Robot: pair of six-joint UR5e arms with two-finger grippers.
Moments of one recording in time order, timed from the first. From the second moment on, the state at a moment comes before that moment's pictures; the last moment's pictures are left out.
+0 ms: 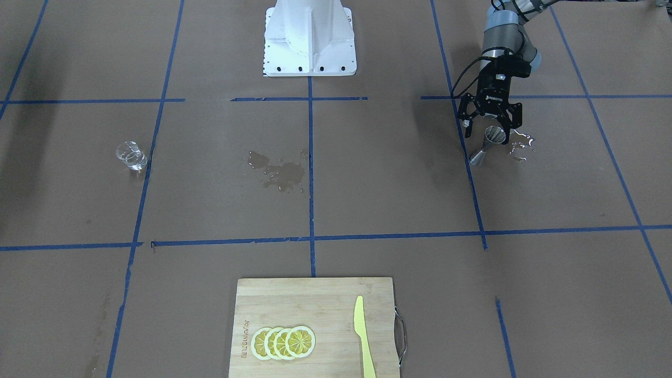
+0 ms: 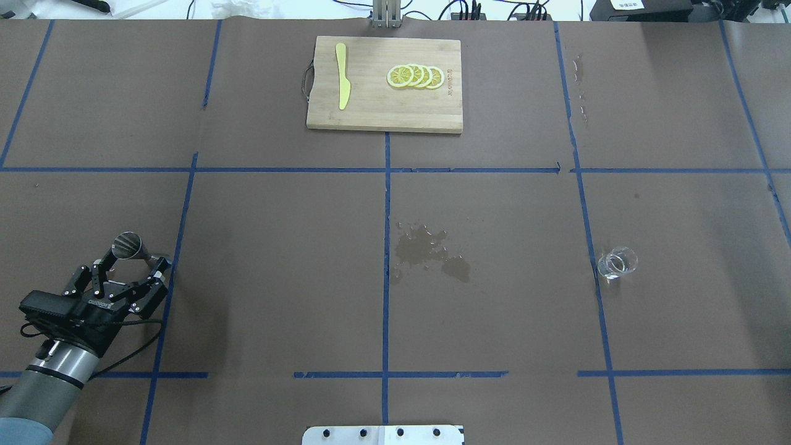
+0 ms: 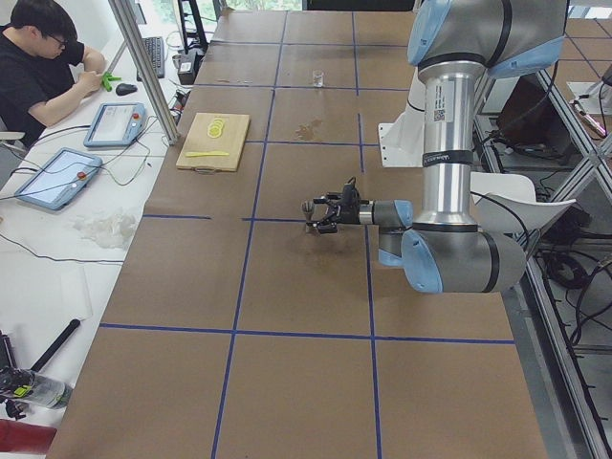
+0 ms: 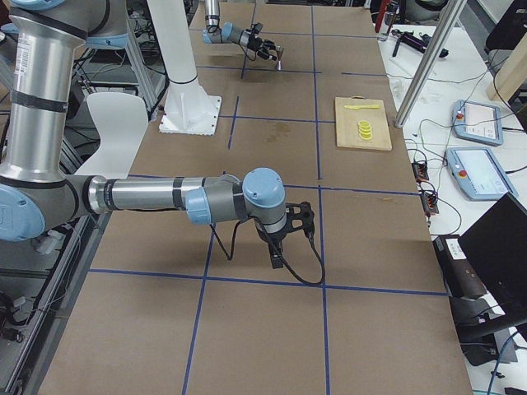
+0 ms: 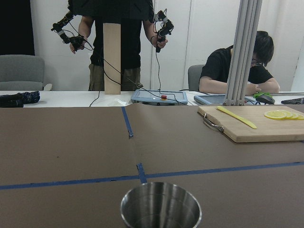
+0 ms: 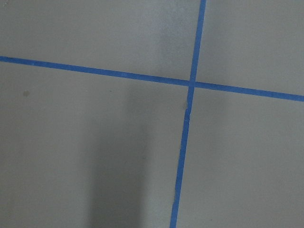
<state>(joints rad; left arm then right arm) -0.07 -1.48 -1.52 -3.15 -0.43 -0.93 1.57 -1.79 1.86 -1.44 2.38 0.01</state>
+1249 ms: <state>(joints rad) -0.07 -1.49 -1.48 -3.15 -0.50 -0.92 1.57 -1.79 1.86 -1.44 2.38 0.01</state>
